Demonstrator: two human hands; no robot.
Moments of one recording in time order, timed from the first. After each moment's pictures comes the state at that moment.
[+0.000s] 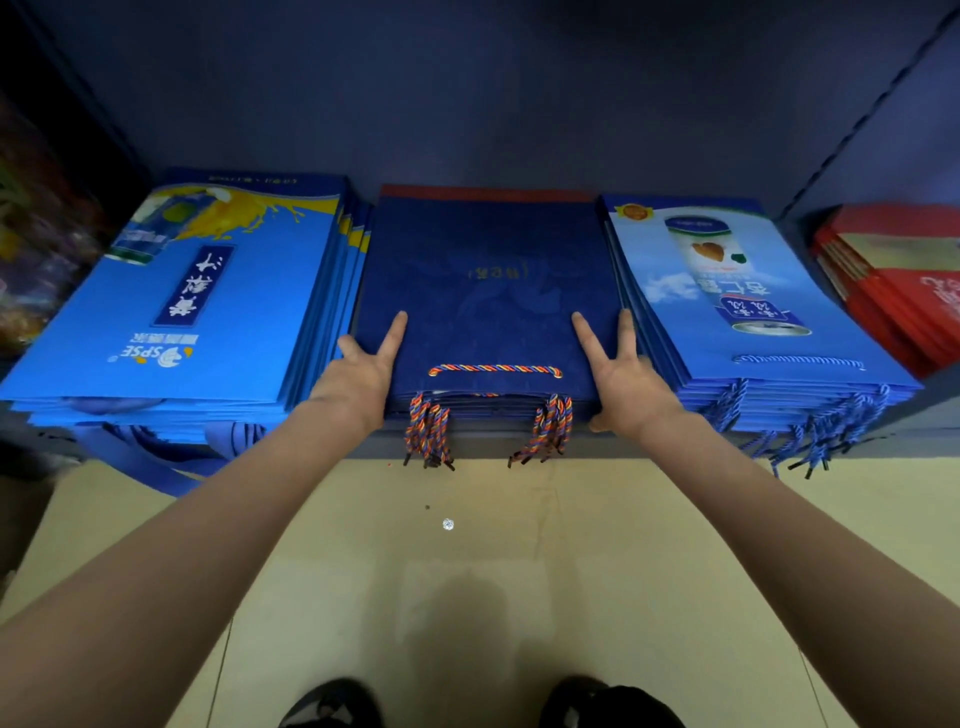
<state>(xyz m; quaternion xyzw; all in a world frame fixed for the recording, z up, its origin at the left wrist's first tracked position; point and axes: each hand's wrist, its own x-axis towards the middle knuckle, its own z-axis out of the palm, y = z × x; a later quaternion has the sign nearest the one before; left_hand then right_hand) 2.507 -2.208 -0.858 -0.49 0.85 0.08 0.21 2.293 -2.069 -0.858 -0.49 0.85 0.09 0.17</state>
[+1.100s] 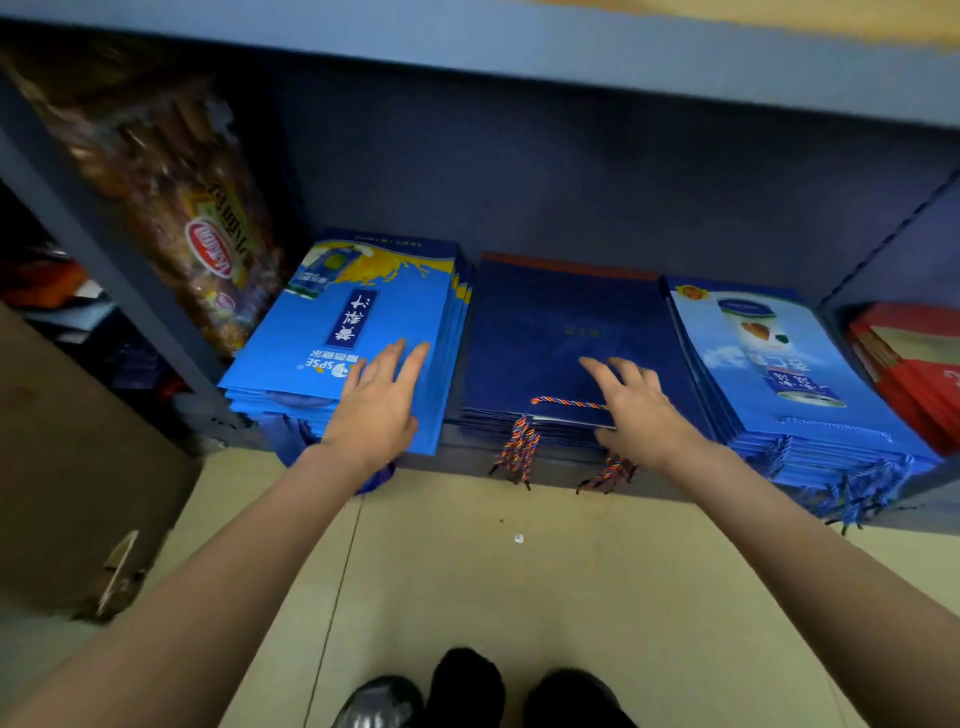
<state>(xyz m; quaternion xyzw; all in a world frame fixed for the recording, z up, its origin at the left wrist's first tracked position) 2.623 -2.203 -0.805 -0.45 0.89 0.07 0.00 2.384 -2.082 -0.777 -0.57 0.81 0.02 0.16</state>
